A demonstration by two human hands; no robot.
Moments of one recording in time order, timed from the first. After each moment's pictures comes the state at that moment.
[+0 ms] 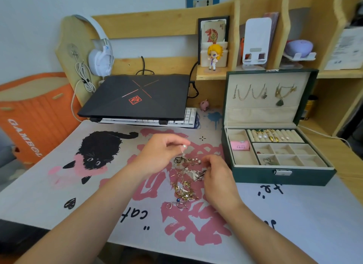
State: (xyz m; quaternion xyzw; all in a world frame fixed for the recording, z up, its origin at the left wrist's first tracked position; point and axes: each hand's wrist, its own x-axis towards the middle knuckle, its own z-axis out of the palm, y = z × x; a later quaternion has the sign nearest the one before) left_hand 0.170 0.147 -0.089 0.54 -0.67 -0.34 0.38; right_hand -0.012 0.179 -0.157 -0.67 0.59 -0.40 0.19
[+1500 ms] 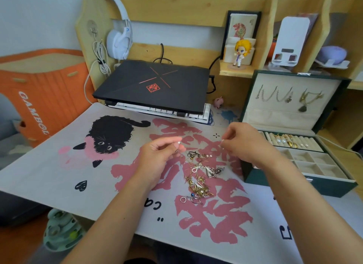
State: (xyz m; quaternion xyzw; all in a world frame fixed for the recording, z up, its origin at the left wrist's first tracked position) left_hand 0.203 0.167 -0.144 0.48 -0.45 -0.45 0.61; right_hand -0.019 0.136 -0.055 -0.70 0.65 -0.21 0.21
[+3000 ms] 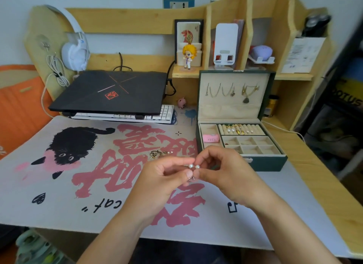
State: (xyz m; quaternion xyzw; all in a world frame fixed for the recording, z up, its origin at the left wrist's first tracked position) left_hand 0.094 0.271 -0.082 0.47 -0.56 -0.49 0.47; right_hand -0.088 0.251 -0.061 -0.70 0.49 -0.36 0.37
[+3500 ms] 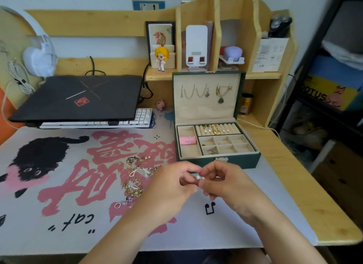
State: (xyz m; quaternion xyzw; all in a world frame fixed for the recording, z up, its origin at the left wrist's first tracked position) left_hand 0.035 0.254 -0.080 0.49 -0.72 -0.39 0.30; right_hand -0.139 0.267 -0.087 -0.54 0.56 -0.40 0.48
